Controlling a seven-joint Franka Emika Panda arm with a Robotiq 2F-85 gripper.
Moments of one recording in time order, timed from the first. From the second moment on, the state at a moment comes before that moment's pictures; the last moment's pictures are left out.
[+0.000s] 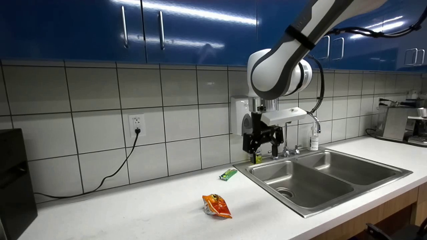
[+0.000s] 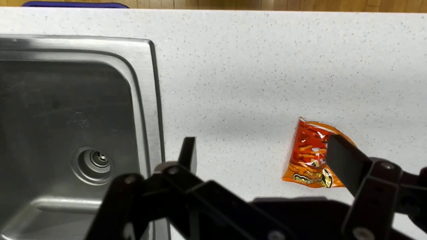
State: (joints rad) arm 0.09 -0.23 0.18 -2.60 -0.07 2.40 0.22
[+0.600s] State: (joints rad) arm 0.13 0.04 0.19 -2.54 -0.14 2.63 0.44
